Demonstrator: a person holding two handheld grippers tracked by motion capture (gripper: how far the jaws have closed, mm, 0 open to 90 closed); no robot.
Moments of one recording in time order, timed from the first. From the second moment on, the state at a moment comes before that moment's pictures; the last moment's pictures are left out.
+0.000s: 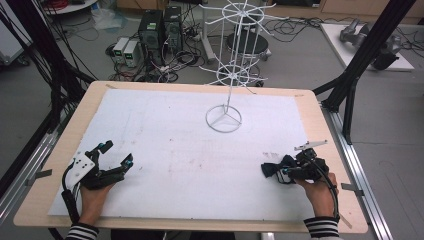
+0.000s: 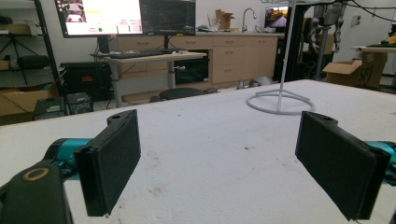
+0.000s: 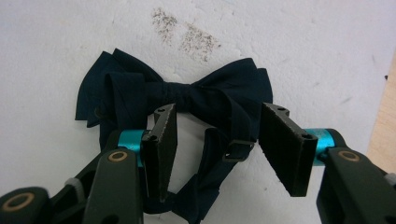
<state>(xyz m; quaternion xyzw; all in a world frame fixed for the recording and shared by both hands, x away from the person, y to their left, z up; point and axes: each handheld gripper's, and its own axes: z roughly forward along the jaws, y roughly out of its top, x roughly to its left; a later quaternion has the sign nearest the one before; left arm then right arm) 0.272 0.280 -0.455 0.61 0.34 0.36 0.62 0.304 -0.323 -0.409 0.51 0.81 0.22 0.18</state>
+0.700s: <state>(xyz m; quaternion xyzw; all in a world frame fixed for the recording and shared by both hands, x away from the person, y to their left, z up) 0.272 0.279 -0.455 0.61 0.34 0.36 0.62 0.305 -0.323 -0.415 0.51 0.82 0.20 0.18</state>
